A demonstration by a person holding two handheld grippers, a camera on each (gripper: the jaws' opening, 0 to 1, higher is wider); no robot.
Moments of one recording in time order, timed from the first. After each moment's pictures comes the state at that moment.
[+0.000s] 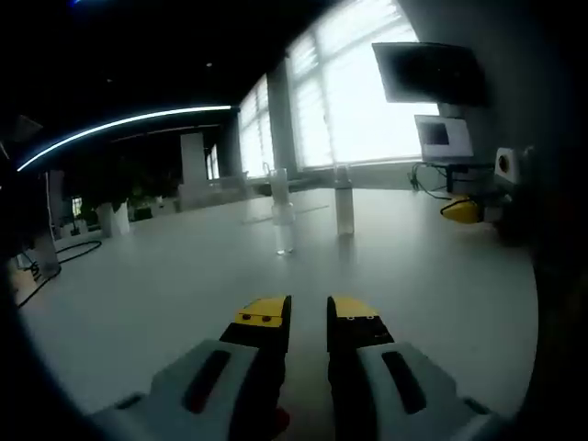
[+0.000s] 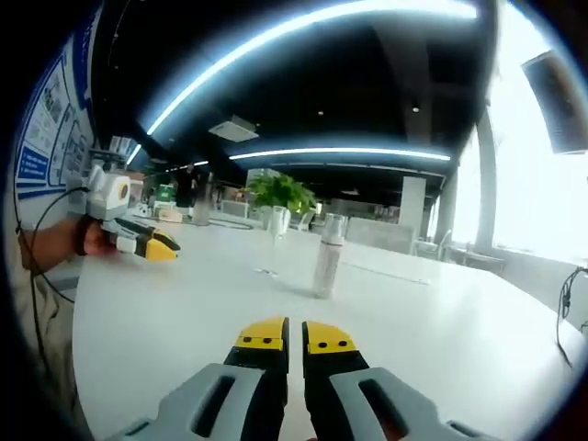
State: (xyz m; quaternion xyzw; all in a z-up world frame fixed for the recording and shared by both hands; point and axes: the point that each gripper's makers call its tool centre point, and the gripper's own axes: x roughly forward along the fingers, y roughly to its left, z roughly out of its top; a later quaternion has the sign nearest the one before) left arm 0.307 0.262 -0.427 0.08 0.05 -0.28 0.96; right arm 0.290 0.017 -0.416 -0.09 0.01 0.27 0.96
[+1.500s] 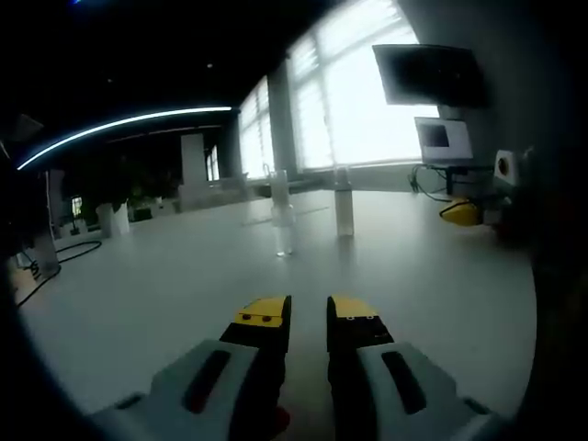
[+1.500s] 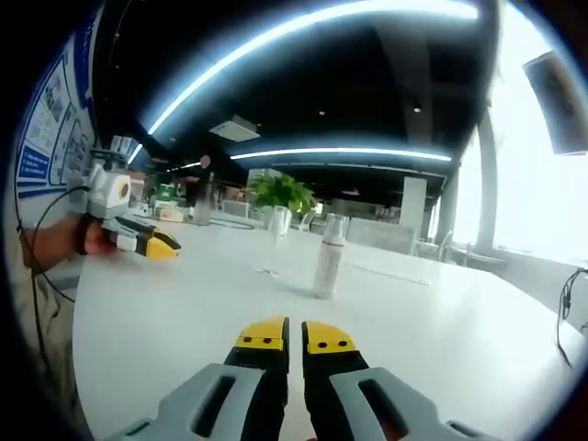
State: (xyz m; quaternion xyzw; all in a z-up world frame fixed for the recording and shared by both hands) left arm 0.306 0.264 -0.425 0.07 0.05 -0.28 0.96; right arm 0.290 0.017 -0.416 -0.09 0.01 0.27 0.96
